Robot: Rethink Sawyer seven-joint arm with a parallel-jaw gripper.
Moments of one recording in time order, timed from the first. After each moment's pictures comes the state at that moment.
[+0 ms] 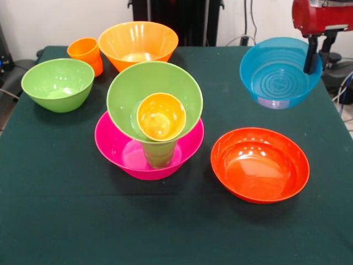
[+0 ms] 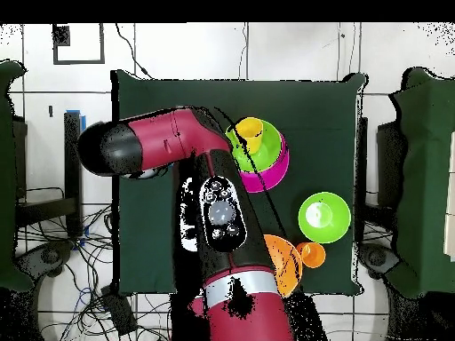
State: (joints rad) arm -0.13 -0.72 0.30 1.42 -0.28 0.80 1.83
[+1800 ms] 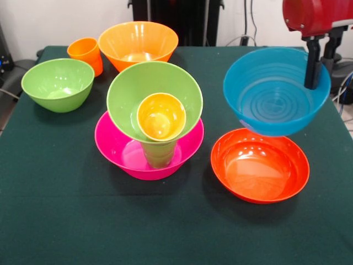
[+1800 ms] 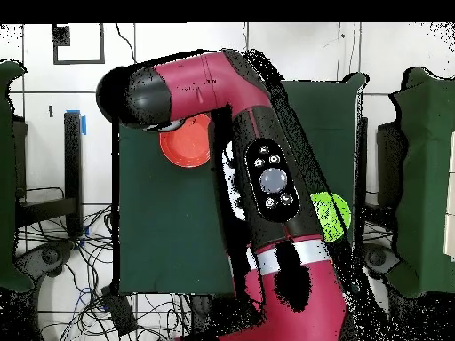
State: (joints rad) arm -0.30 -0.68 0.53 1.20 -0.43 0.93 1.63
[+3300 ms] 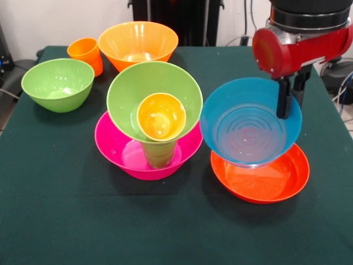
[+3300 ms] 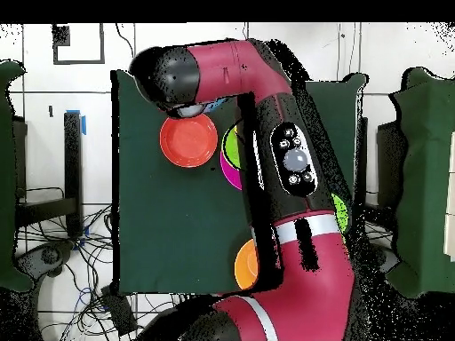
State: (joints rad) arm -0.35 -0.55 0.59 1.07 -0.46 1.06 1.48
